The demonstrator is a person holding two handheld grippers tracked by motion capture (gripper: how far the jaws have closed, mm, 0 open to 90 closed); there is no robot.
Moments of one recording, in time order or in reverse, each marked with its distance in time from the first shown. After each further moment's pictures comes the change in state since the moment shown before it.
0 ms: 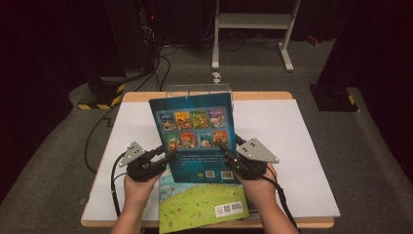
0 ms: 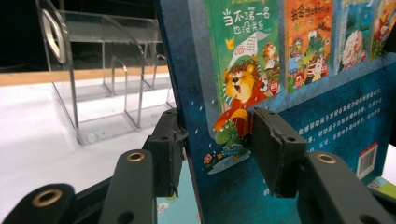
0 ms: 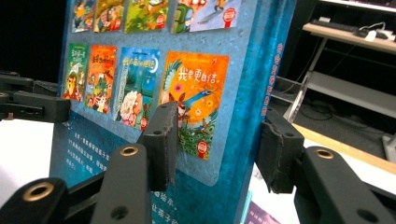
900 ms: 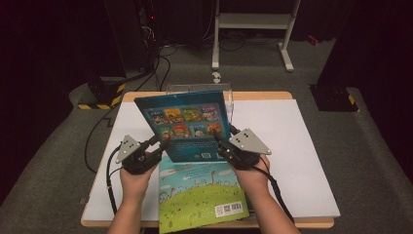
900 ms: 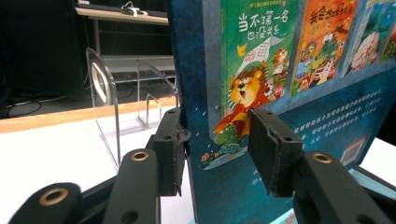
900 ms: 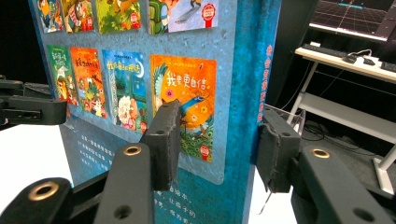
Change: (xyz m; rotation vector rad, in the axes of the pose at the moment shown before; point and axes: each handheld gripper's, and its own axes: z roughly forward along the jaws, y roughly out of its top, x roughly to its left) left arm 0.005 0.021 0.008 -0.115 0.040 0.084; right arm 0.002 0.020 0.020 -0.072 -0.022 -0.027
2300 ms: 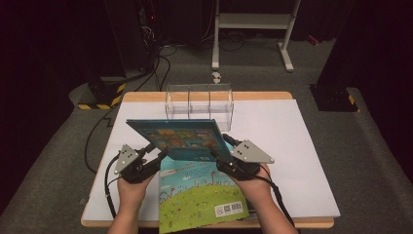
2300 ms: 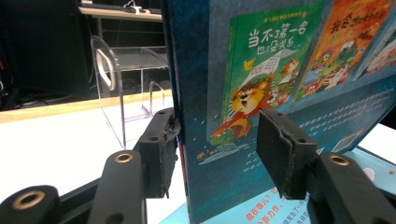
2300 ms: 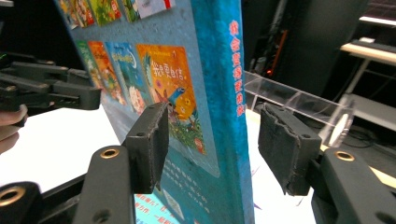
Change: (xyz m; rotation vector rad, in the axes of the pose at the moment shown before) left arm 0.003 -0.017 -0.022 0.008 0.014 0.026; right arm 0.004 -0.025 -0.010 0.006 0.172 -0.006
